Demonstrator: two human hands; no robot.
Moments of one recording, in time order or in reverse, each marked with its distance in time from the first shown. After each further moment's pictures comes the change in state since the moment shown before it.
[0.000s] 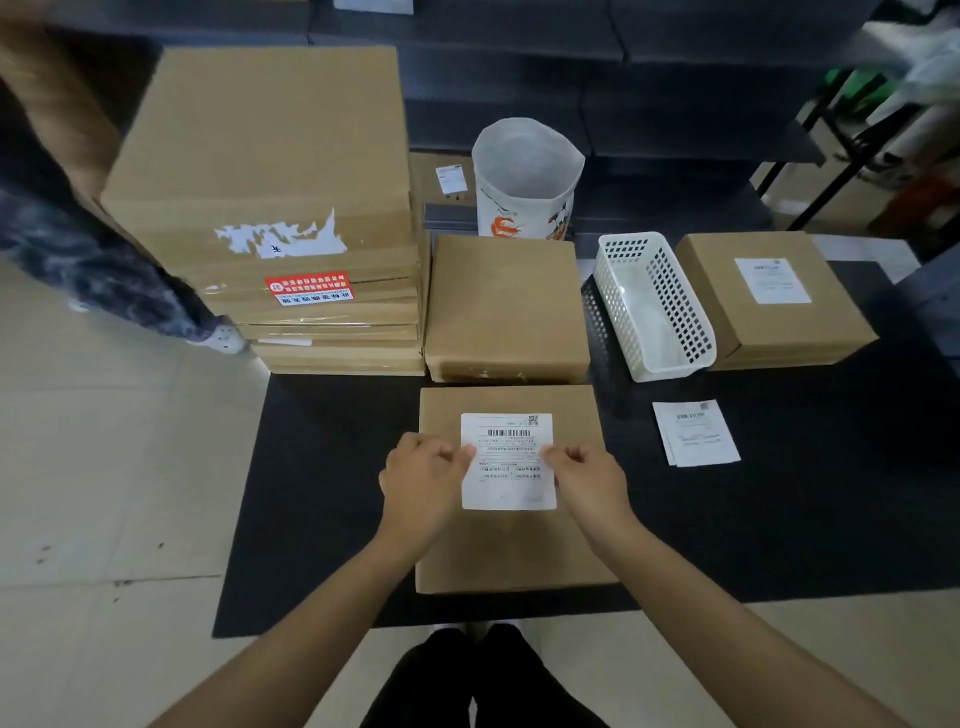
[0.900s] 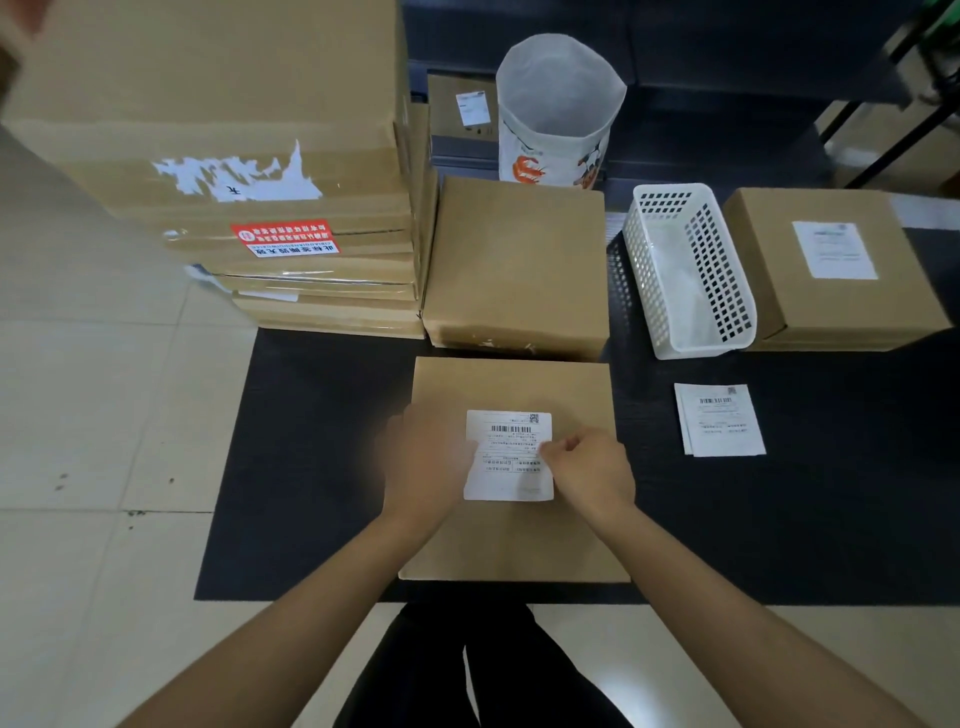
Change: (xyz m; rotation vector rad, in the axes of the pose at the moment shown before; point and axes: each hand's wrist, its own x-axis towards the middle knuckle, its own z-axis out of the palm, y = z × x) left_hand 0.027 -0.020 0.043 0.436 0.026 0.040; right_hand 0.053 0.017 0.005 -0.477 -0.009 -0.018
